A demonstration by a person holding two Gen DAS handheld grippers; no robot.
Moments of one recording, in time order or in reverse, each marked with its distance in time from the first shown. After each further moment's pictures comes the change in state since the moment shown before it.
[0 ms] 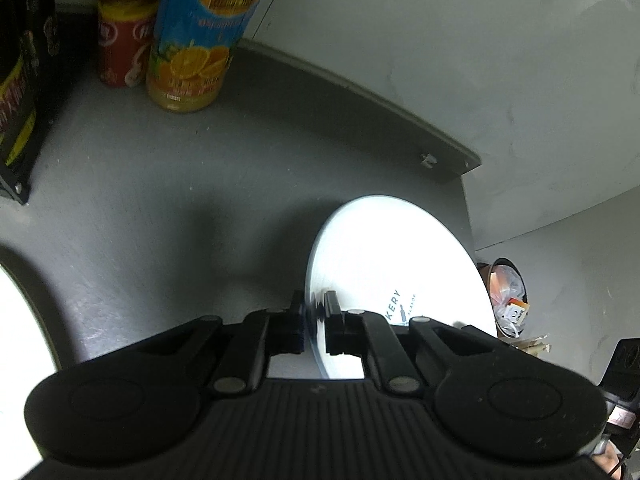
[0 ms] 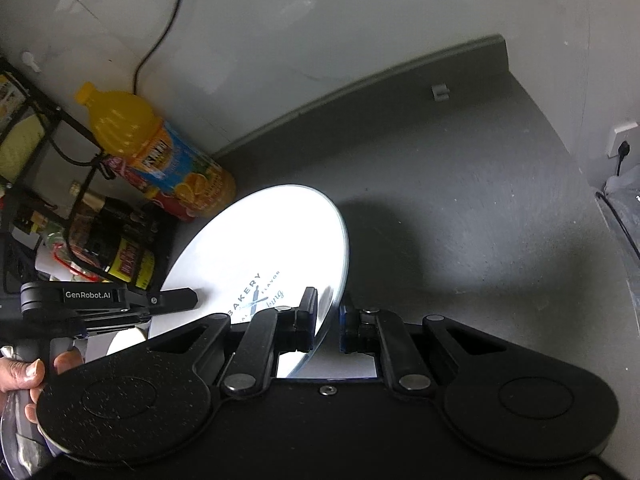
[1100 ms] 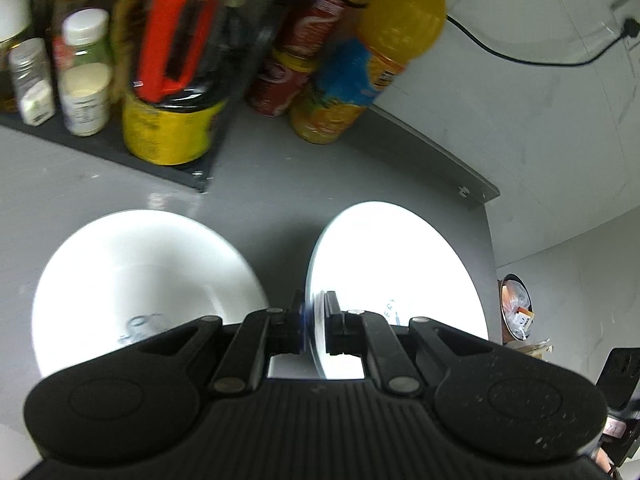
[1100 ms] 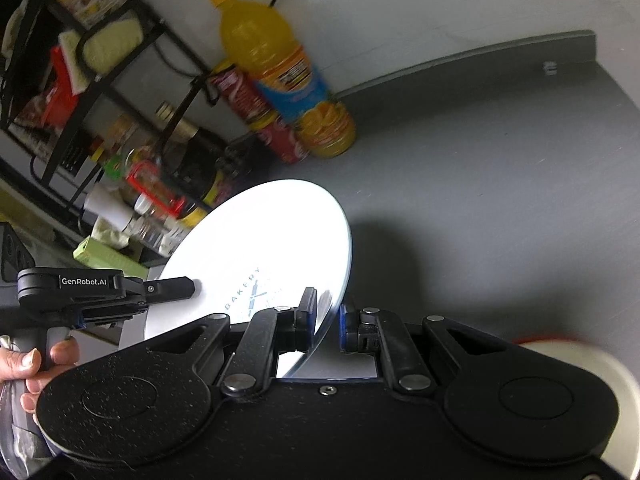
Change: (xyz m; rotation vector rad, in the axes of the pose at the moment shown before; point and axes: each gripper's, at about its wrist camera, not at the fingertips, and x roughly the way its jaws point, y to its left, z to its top) left arm -0.135 0.127 -0.036 -0.062 -0.086 0.022; right arm 0.012 0.142 -0.084 -0.081 0.016 0.063
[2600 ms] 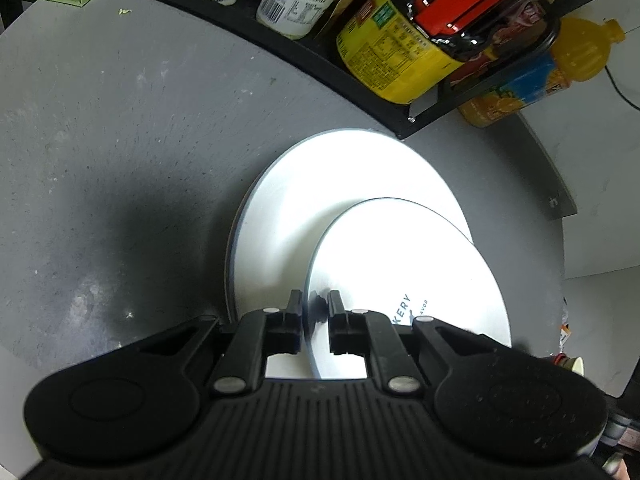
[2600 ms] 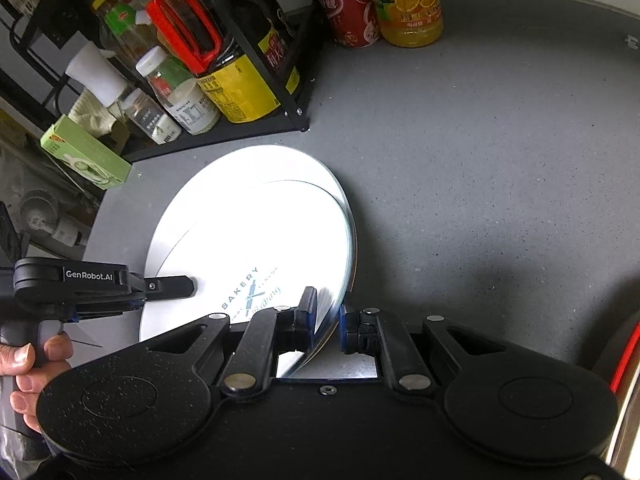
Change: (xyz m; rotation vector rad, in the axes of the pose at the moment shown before) left arm 0.009 0.158 -0.043 -0.196 0.083 0.087; right arm 0.097 0.099 -0.063 -0.139 0.191 -0.119
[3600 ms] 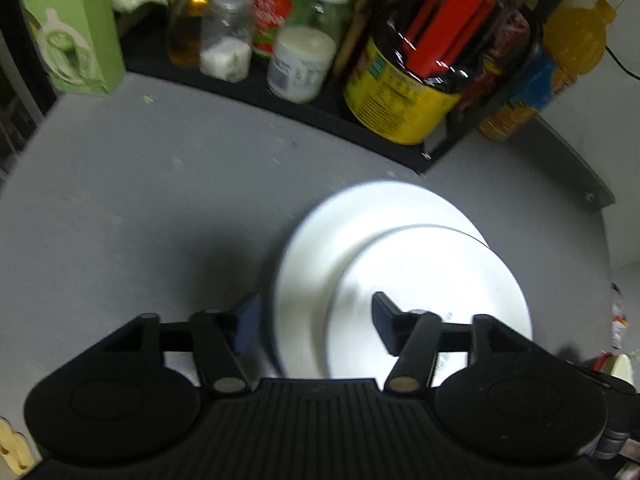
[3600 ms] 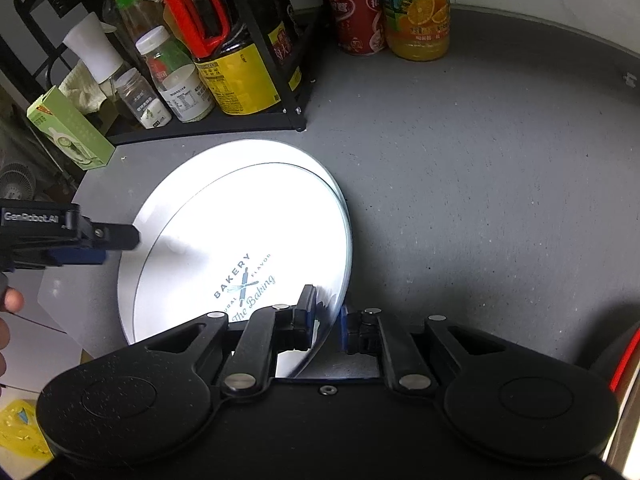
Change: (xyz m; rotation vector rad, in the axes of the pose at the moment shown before) left arm -0.035 -0.026 0.012 0.128 -0.117 0.207; right arm 0.008 0.015 -0.001 -0.078 -0.022 -0.092
